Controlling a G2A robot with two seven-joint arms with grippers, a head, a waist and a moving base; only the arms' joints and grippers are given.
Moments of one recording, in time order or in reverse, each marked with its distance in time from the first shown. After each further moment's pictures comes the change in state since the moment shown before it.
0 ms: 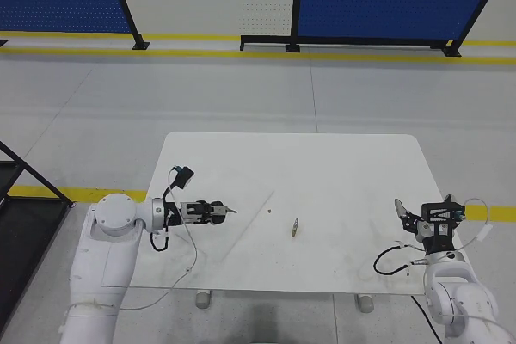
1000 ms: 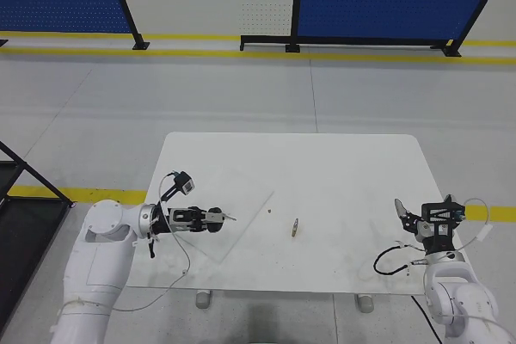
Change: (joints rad) left arm 0.007 0.063 0.039 0.110 -0.399 -0.127 -0.124; right arm 0.000 0.000 0.000 0.000 0.000 0.000 0.000
